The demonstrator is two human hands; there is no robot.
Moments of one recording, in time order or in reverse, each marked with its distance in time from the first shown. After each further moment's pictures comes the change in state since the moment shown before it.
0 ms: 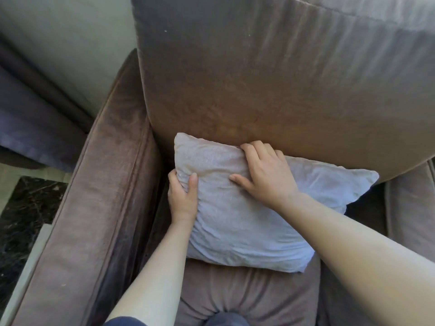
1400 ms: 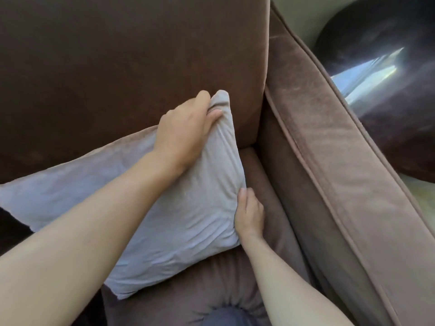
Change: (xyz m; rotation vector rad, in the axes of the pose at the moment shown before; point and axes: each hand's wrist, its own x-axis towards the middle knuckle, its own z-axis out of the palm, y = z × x) left_hand -0.092 0.169 0.230 0.835 -0.621 1.151; right_hand -0.196 0.085 0.210 0.956 0.483 1.226
